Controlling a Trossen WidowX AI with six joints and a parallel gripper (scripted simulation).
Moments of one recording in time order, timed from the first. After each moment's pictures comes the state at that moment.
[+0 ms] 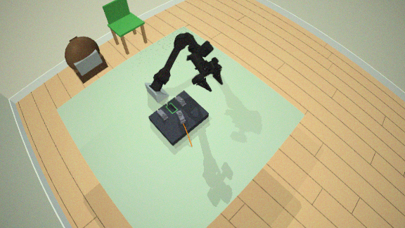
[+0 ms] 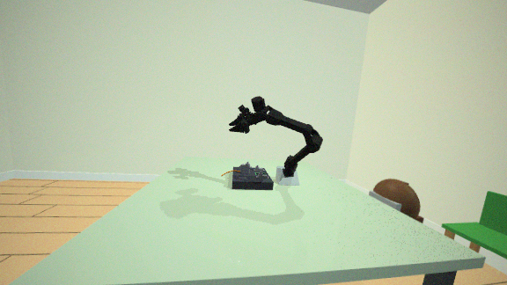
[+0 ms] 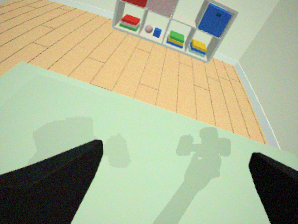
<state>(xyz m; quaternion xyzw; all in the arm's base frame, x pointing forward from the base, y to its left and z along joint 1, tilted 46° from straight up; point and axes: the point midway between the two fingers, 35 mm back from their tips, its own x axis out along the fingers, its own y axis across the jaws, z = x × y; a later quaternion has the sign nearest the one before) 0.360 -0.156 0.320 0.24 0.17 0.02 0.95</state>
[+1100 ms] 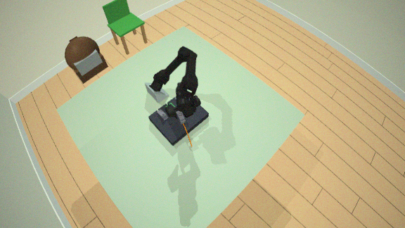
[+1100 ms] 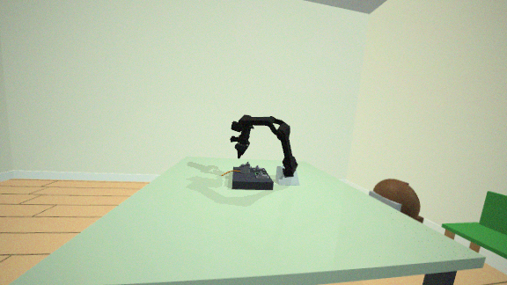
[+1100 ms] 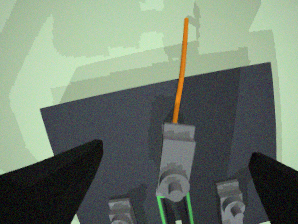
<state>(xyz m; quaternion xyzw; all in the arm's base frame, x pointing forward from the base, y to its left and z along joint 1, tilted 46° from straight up) 0.316 -0.139 0.086 0.38 0.61 0.10 0.69</state>
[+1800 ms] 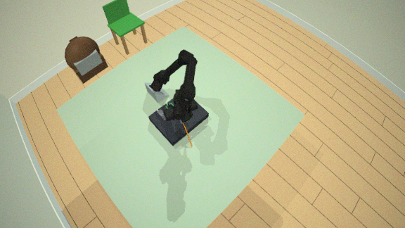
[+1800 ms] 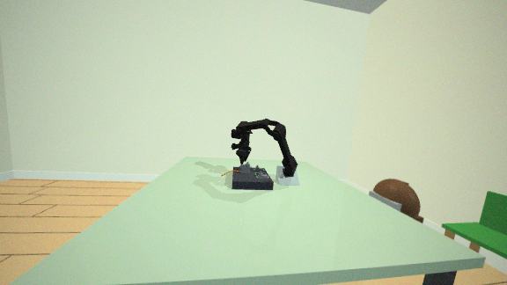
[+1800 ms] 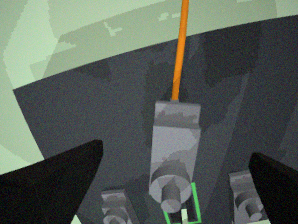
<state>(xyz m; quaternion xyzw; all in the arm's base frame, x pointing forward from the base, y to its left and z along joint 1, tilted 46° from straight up) 0.300 -0.113 0.052 0.40 0.65 0.14 0.63</state>
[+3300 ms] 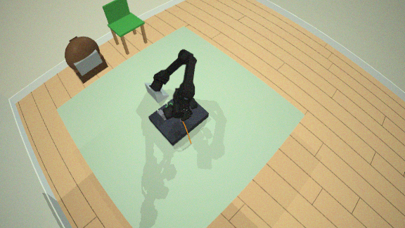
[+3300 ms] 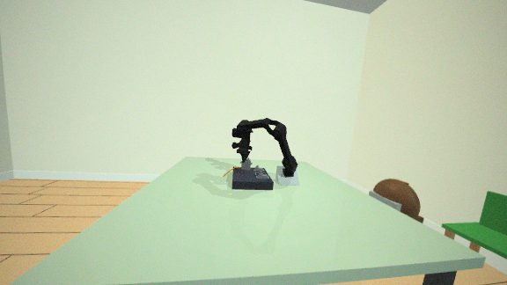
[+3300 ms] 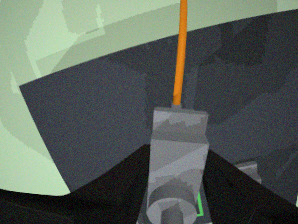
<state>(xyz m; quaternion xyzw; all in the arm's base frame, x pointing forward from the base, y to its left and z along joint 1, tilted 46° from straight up) 0.296 -0.116 0.058 0.41 0.65 0.14 0.62</state>
